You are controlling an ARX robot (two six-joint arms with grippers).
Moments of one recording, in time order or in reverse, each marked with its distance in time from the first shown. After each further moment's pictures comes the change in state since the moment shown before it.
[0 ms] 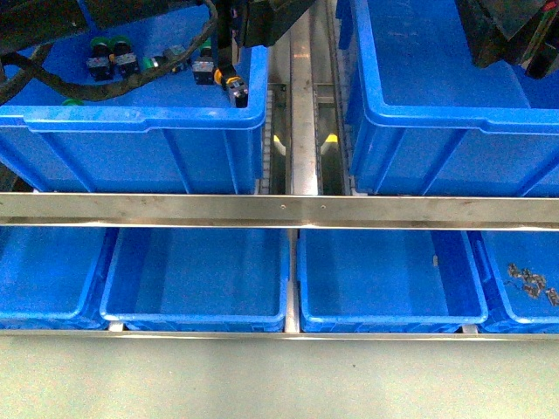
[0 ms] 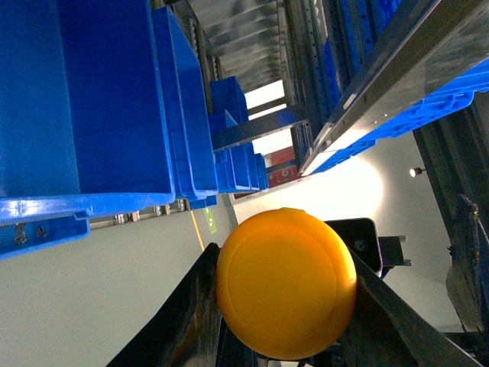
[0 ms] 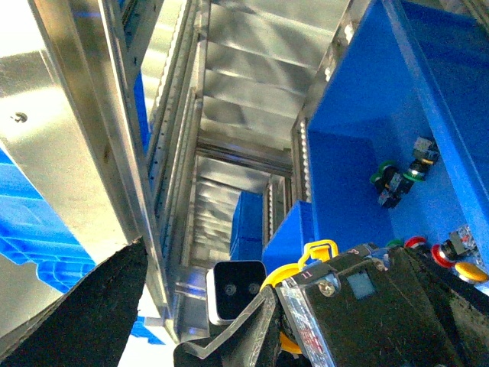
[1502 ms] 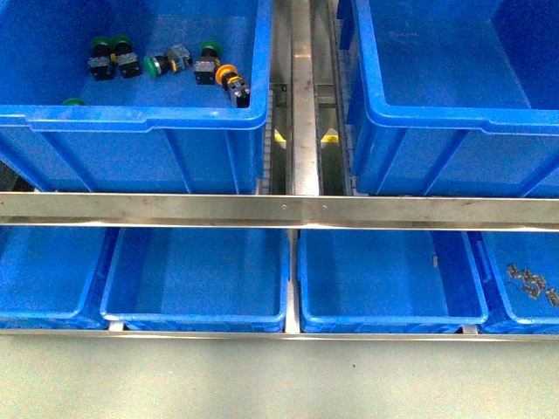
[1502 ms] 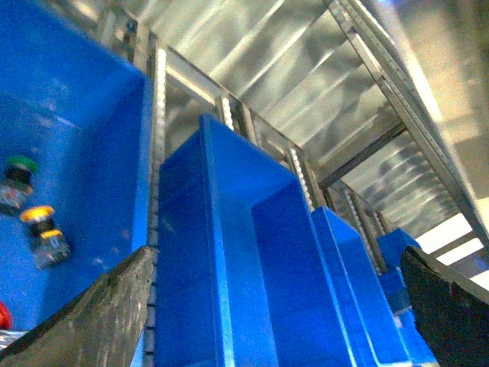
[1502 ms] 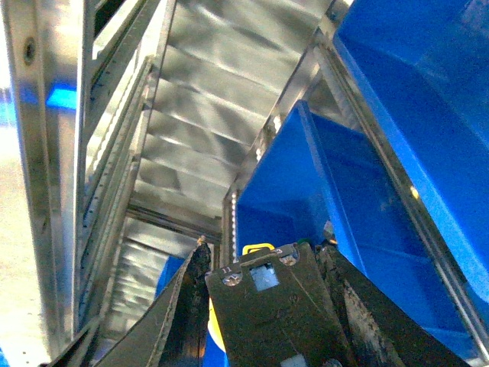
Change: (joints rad) left arm 0.211 -0.404 -0.058 -0.449 -0.407 0.497; right arm -0.074 -0.159 -0.051 -0.188 0.186 -0.185
